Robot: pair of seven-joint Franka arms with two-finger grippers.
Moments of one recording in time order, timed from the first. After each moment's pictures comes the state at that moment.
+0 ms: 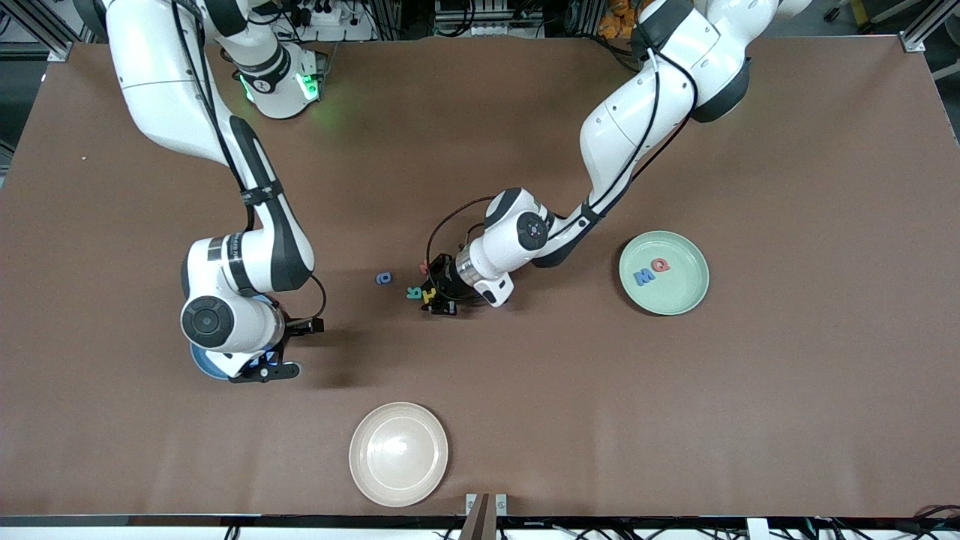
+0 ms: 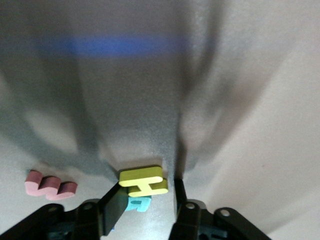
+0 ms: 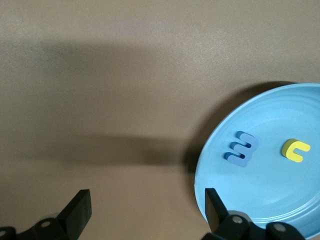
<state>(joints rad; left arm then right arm) -0.47 1.15 -0.50 -1.32 -0.16 2.93 -2.10 0.33 0.71 -0.15 -1.50 0.07 2.02 0.08</state>
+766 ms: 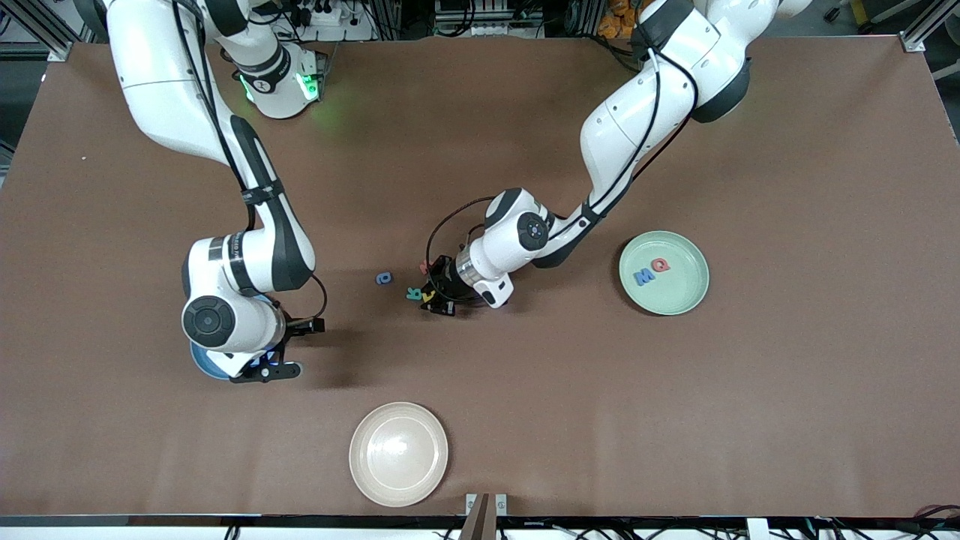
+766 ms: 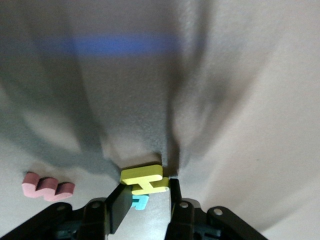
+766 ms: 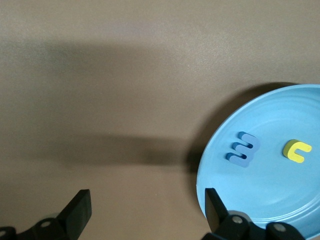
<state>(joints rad) -0.47 1.14 -0.51 -1.32 -0.16 2.92 -2.06 0.34 0.71 -0.15 -1.50 0.07 2.02 0.08</state>
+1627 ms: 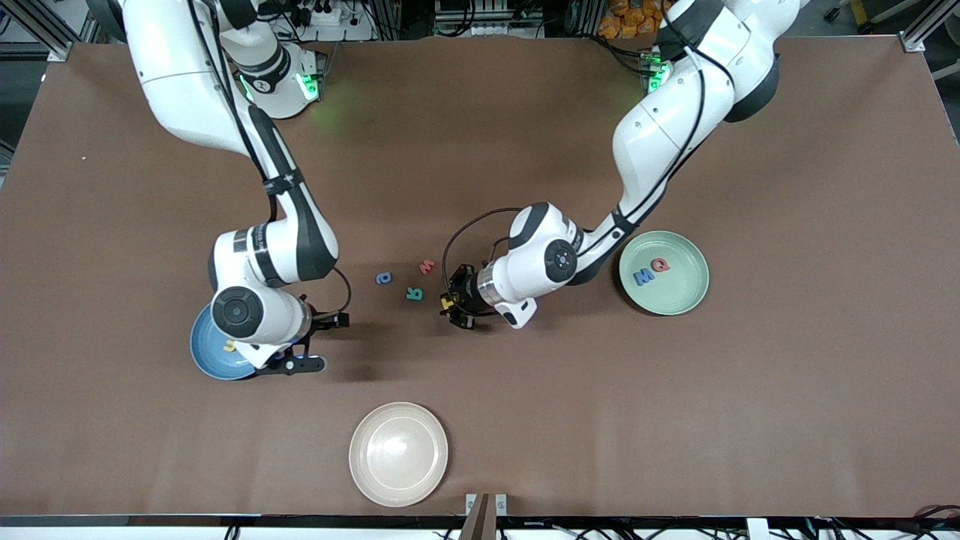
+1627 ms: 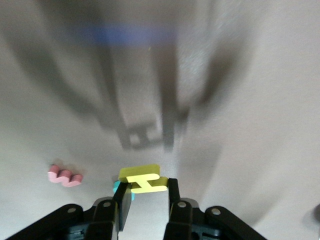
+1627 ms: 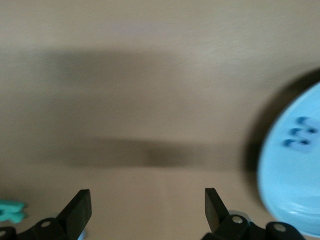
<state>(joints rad) -0.31 1.08 -0.58 -1.31 -0.16 2.62 -1.98 0.41 0.69 -0.14 -1.53 0.14 2.05 0.17</state>
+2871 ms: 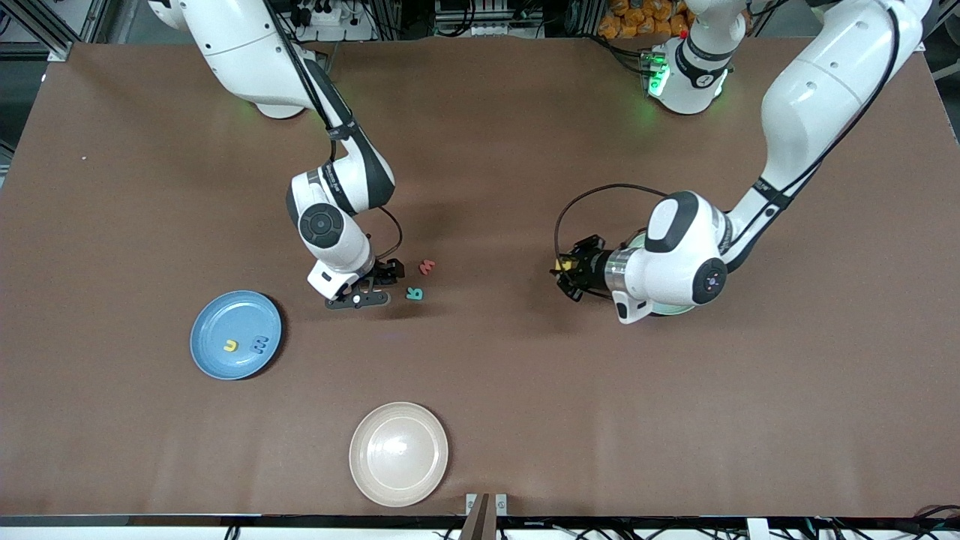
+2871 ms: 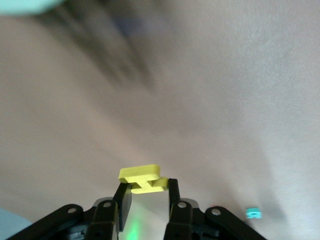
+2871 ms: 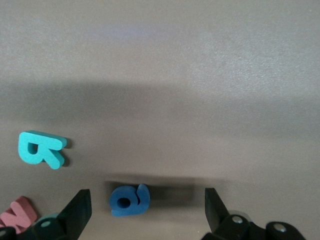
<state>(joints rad) 0.33 0.71 -0.82 -1.82 -0.14 2.15 -1.38 0.61 0.54 -0.13 -1.99 0.16 2.48 0.27</state>
